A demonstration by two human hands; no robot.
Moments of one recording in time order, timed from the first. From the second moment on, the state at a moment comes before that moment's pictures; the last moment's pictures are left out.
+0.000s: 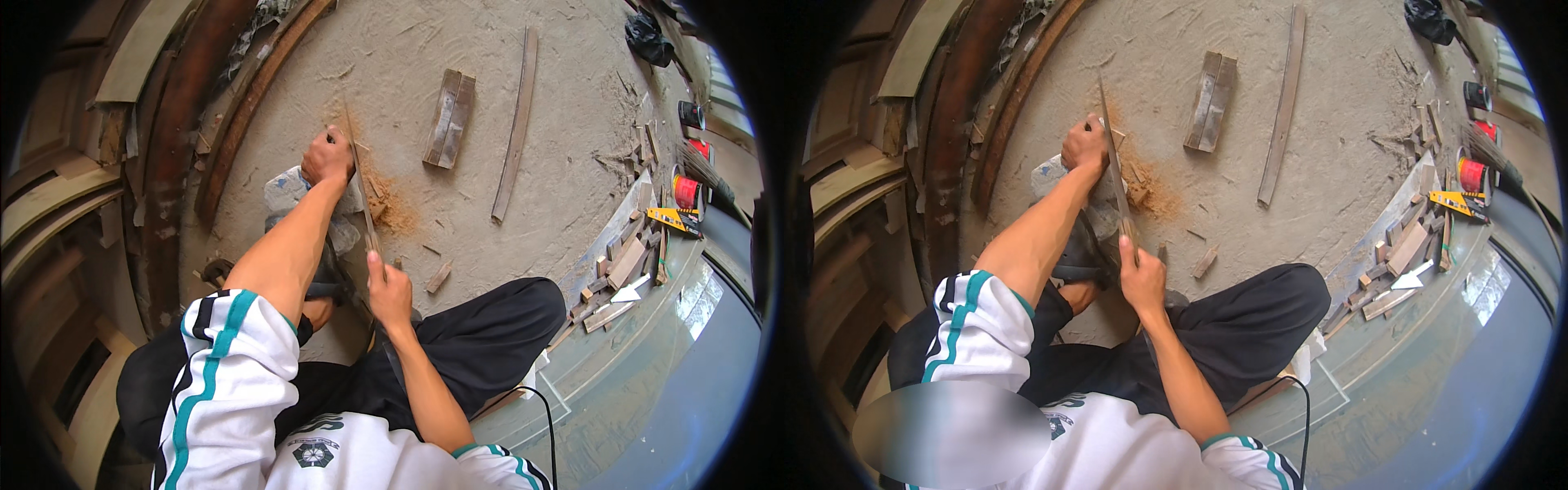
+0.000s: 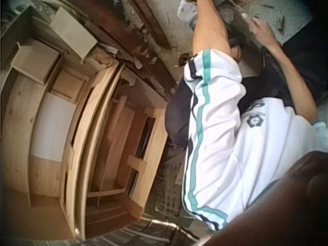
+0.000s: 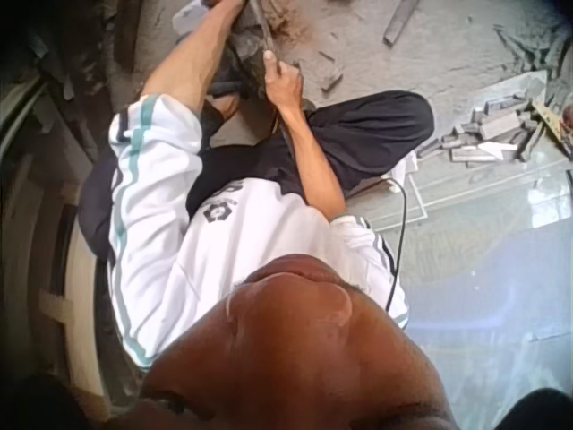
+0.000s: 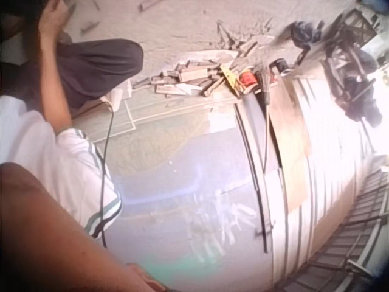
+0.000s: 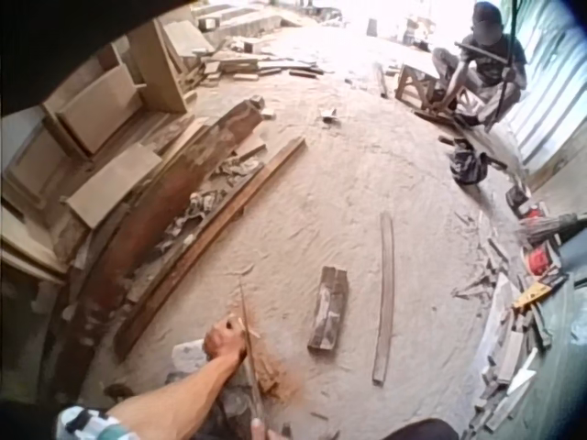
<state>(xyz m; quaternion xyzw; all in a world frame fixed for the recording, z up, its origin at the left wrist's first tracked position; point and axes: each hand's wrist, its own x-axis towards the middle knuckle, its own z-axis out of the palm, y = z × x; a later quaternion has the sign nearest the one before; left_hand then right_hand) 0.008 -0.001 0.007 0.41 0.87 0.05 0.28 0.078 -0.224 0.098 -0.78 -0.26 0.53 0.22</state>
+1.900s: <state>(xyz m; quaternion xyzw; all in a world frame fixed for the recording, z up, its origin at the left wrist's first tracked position) 0.001 -0.002 0.005 0.41 0.87 0.04 0.27 0.081 -0.207 0.129 -0.76 -0.29 0.54 0.23</state>
